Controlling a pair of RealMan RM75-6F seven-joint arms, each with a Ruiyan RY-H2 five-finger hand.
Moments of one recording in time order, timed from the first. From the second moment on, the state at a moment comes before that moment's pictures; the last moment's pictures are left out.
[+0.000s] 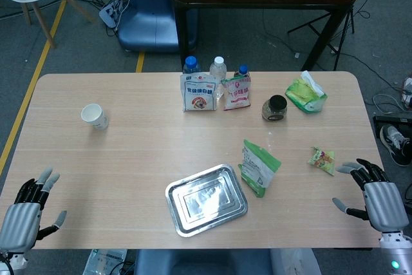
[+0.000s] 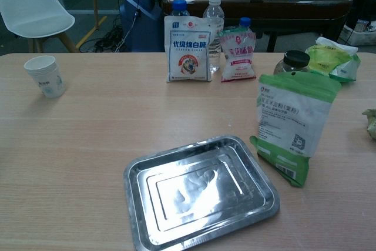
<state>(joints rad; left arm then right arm) 0.01 -1.16 0.01 -1.77 1.62 1.58 0.15 0.03 -1.08 0.03 -1.73 -1.58 1.53 -0.01</state>
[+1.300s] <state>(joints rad) 0.01 -1.15 0.03 -1.74 1.62 1.57 0.06 0.23 -1.26 0.09 -1.82 -1.27 1.17 -0.19</state>
